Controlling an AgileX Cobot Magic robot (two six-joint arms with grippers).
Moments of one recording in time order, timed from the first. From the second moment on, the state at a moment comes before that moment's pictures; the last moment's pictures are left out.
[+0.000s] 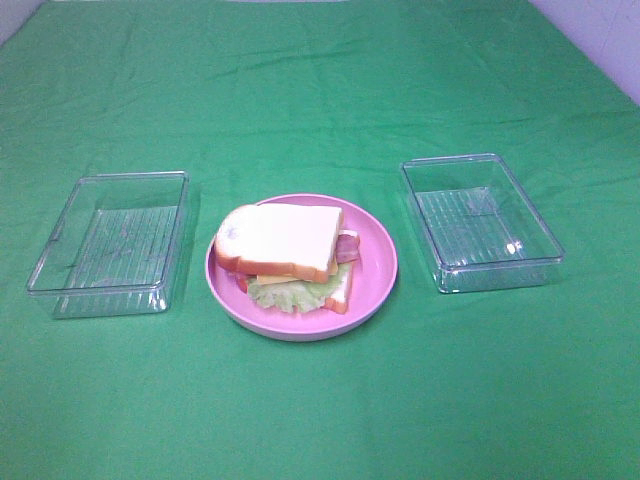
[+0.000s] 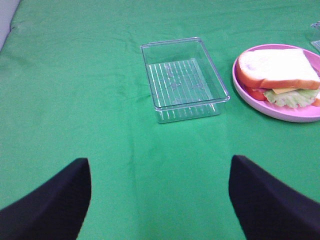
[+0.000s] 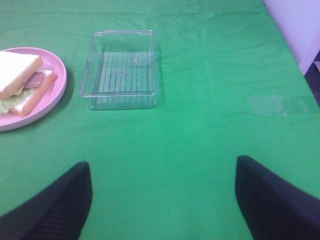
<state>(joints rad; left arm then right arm) 0.02 0.00 -0.50 -0.14 1.06 0.10 -0.03 0.00 -0.51 0.10 1.06 -0.11</state>
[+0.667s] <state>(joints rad) 0.00 0.00 -0.50 -0.14 1.06 0.10 -0.02 0.00 -0.51 0.10 1.06 -0.11</state>
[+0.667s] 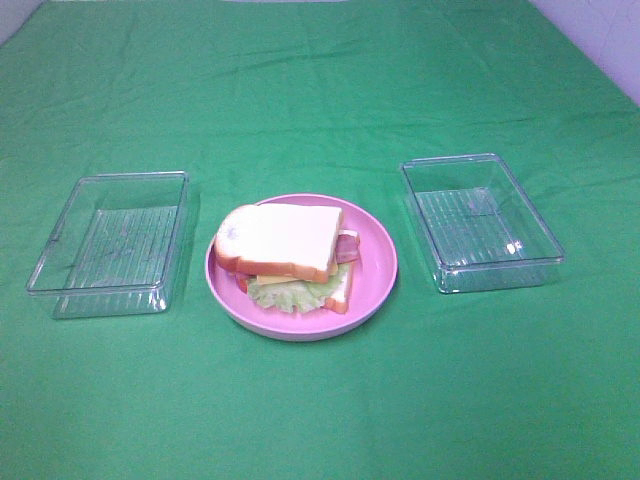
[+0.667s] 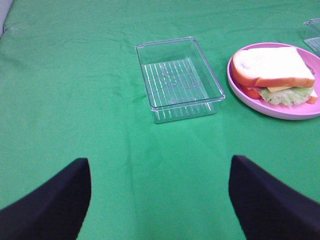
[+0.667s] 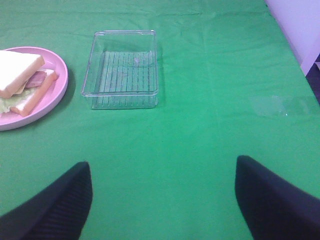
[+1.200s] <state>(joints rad) 0.00 0.00 -0.50 -0.14 1.06 0.10 -0.02 0.00 -0.51 0.10 1.06 -0.11</state>
